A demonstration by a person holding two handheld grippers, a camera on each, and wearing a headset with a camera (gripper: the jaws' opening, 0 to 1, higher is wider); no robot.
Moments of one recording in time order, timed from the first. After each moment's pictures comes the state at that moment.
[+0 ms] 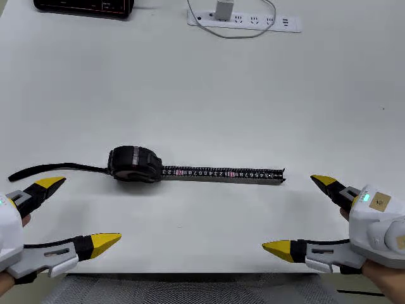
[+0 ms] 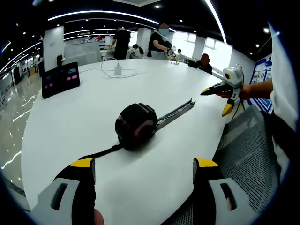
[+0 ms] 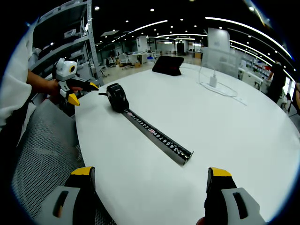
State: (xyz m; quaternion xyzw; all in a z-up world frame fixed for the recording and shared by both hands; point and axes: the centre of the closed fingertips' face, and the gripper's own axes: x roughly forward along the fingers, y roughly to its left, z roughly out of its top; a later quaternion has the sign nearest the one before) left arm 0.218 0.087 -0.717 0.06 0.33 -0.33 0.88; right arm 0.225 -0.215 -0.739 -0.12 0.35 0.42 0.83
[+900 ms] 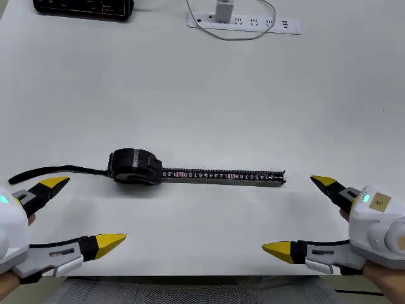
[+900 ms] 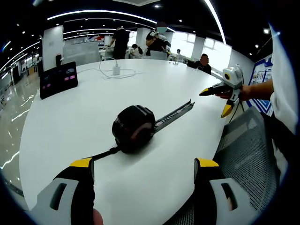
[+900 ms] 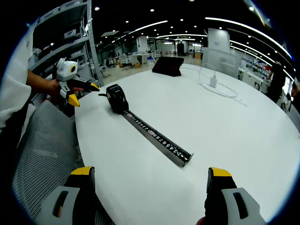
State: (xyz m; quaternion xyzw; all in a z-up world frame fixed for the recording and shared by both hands) left arm 0.222 0.080 -0.717 0.05 0.33 -0.34 0.88; right arm 0.229 -0.214 -0.739 -0.12 0.34 0.42 0.83
